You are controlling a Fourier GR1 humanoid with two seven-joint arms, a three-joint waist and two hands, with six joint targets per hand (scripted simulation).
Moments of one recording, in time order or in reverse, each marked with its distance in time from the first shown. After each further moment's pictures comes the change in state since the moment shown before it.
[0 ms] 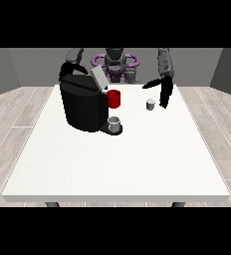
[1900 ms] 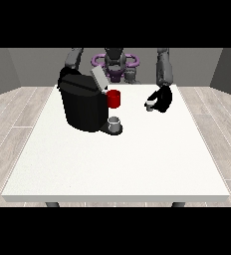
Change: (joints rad) left arm -0.174 0.029 -0.050 0.385 -0.398 0.282 -0.205; right arm -0.062 -0.003 -0.005 0.112 0.010 -0.026 0.016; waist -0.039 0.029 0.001
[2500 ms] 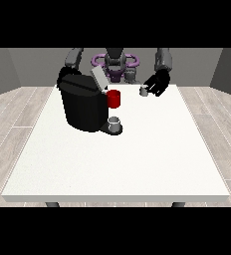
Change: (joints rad) left arm -0.137 -0.013 -0.023 -0.111 0.015 -0.208 0.026; right arm 0.005 -0.001 -0.040 0.112 -0.027 -0.005 -0.017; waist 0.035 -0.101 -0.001
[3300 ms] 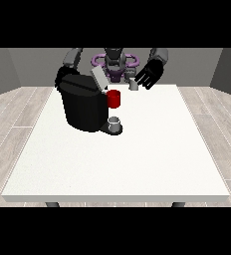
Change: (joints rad) left arm -0.242 0.087 0.093 -0.010 0.008 -0.084 0.072; right arm -0.073 0.002 0.049 -0.028 -0.007 0.038 -0.006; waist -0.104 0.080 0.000
